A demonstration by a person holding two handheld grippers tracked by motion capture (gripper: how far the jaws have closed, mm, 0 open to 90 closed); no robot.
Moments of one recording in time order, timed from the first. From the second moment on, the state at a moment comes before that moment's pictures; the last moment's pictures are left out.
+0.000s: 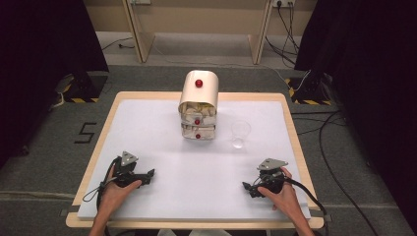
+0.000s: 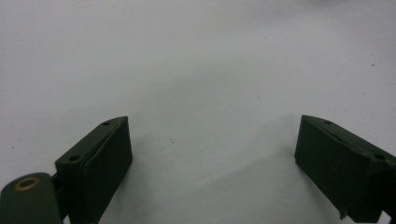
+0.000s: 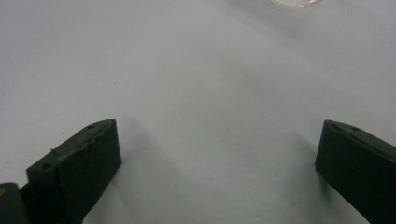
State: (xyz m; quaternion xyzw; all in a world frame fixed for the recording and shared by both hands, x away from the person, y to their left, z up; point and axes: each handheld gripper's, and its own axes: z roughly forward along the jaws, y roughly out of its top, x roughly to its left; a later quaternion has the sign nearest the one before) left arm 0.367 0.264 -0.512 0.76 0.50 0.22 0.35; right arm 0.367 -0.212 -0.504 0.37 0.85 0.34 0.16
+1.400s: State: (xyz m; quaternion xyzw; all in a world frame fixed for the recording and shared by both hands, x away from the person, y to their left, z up) left arm 0.367 0.264 -0.512 0.76 0.51 0.22 0.35; right arm 0.389 -0.116 -0.439 0.22 0.84 0.46 0.21
